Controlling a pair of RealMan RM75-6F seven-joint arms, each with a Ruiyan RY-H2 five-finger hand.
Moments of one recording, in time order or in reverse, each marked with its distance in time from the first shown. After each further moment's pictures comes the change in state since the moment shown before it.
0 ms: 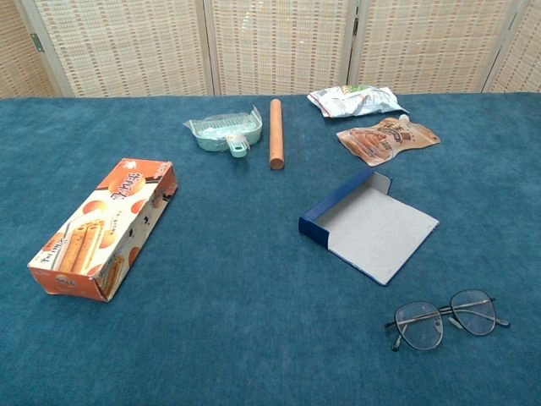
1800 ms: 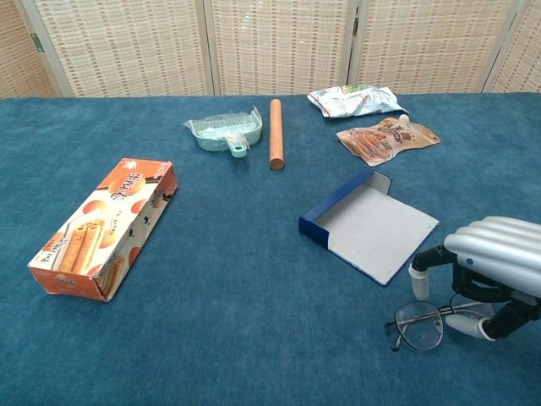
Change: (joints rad) left arm 0.051 0.032 0.018 0.017 -0.026 0.027 -0.064; right arm 0.261 -0.289 -0.035 -0.049 -0.020 -0.570 -0.226
